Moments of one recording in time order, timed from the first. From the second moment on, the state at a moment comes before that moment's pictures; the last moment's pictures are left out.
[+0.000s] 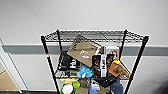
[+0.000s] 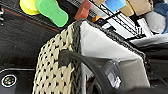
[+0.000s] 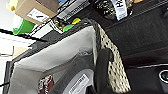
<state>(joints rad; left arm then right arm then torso) 1.12 2.55 -1.88 -0.06 -0.01 -0.29 -1.17 2.61 -1.98 0.30 0.09 0.05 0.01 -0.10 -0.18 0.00</state>
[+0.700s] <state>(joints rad) 1.12 2.55 -1.88 -0.06 -0.02 -0.29 -1.17 2.62 -1.99 0.30 0.09 0.05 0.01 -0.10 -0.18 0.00</state>
